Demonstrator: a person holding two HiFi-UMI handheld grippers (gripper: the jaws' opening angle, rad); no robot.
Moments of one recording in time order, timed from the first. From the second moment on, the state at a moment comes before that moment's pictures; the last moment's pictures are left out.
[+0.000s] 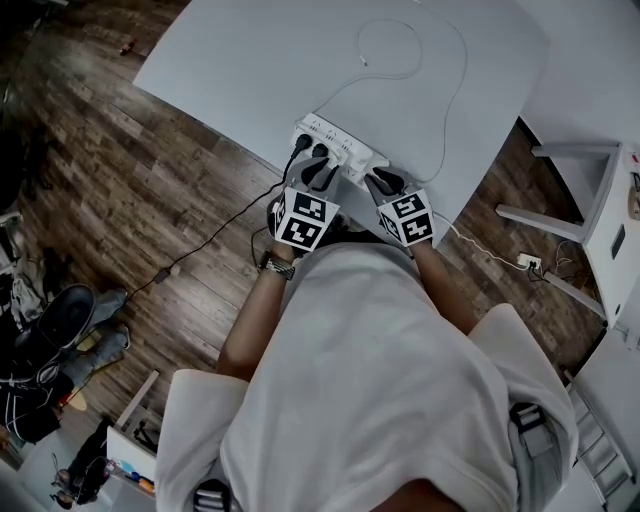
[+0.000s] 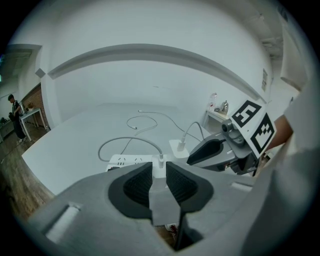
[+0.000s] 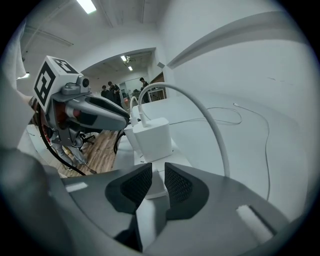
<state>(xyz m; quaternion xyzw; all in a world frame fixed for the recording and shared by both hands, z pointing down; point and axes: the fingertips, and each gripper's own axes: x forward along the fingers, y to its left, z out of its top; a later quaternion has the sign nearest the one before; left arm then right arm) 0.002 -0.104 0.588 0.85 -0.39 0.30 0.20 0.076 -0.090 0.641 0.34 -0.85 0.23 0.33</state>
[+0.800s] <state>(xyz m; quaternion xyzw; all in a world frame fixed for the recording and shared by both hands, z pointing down) 0.007 -0.105 0.593 0.85 -0.38 0.30 0.21 0.077 -0.092 0.641 0.34 -0.85 0.23 0.33</state>
